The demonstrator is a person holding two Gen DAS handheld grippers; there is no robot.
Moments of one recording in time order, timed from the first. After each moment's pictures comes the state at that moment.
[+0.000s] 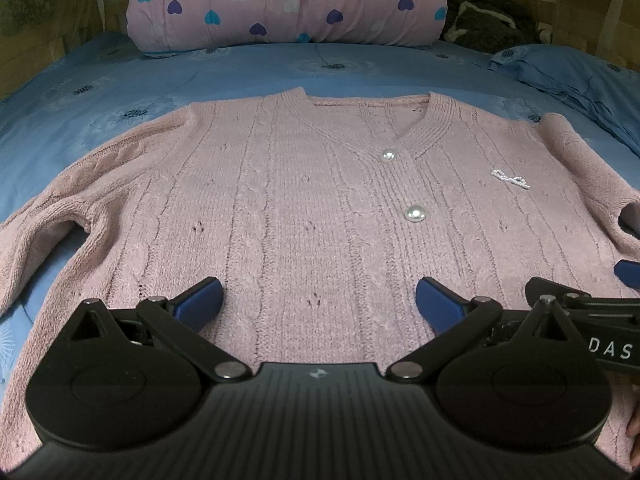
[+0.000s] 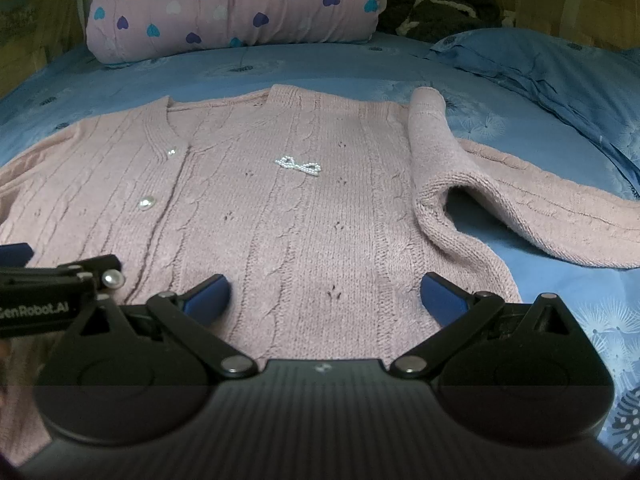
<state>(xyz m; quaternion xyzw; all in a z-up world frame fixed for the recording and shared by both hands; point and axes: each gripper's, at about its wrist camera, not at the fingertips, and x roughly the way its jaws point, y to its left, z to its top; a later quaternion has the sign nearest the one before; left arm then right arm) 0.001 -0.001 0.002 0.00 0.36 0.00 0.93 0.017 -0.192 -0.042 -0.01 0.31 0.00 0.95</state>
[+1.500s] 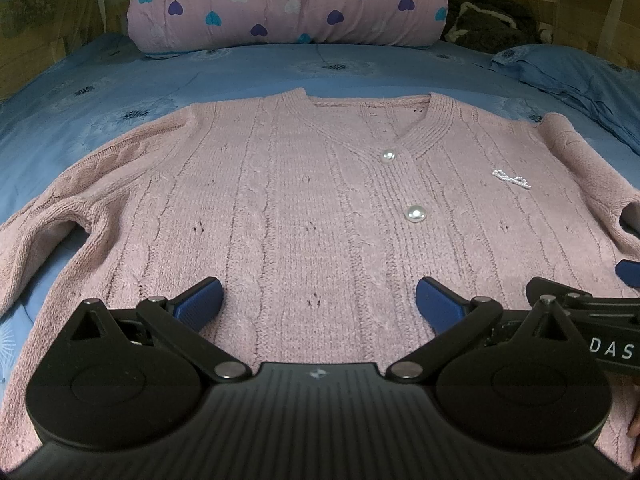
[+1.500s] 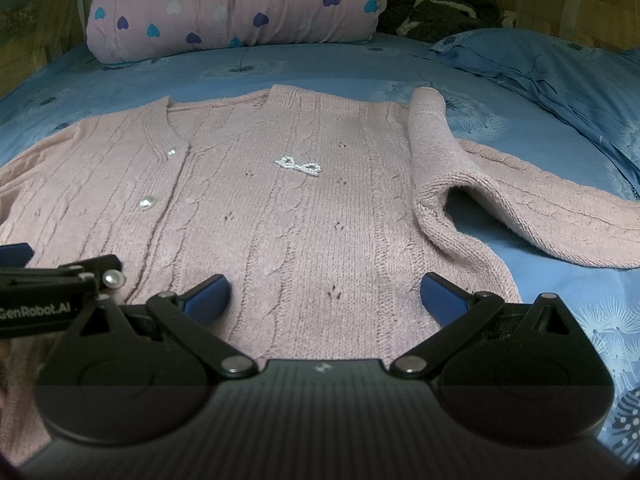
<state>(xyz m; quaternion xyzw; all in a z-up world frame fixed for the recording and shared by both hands) 0.001 -0.002 0.002 0.01 0.35 0.00 0.93 0.017 -0.192 -0.042 -0.01 0.31 0.00 0.95</state>
